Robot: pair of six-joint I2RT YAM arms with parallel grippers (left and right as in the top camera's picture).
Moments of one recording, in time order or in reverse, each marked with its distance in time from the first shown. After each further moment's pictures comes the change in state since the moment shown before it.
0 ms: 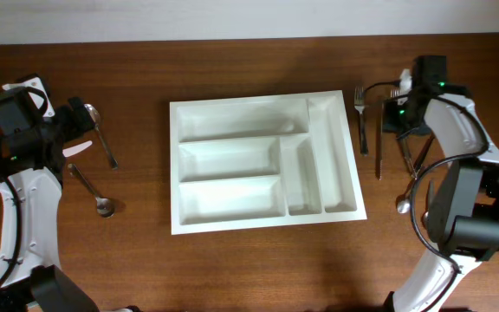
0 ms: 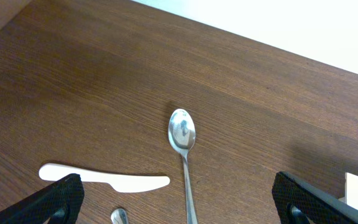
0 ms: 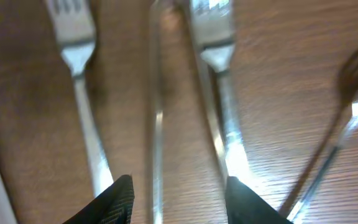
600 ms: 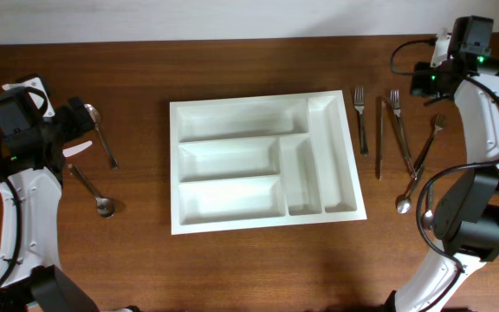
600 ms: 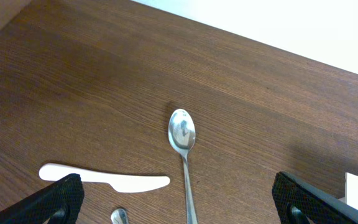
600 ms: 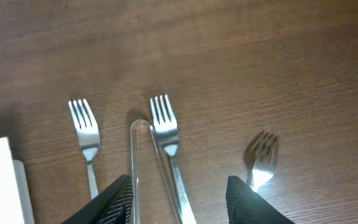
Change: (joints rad) left arm 0.000 0.000 0.000 0.000 0.000 0.000; right arm -0.052 0.015 0.276 -0.063 -0.031 -0.025
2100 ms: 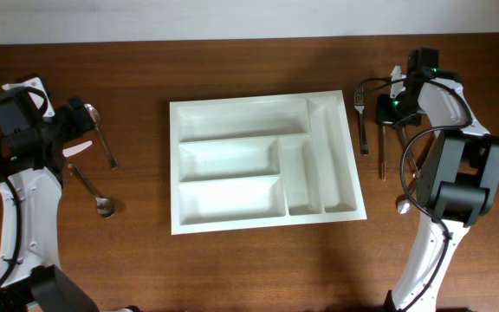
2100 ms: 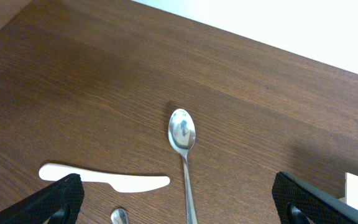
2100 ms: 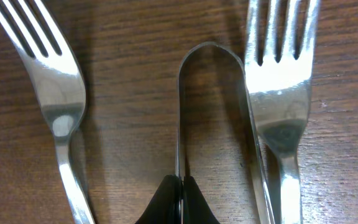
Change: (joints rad) left arm 0.000 0.000 0.000 0.000 0.000 0.000; right arm 0.048 0.281 0.006 -0.050 -0.108 -0.004
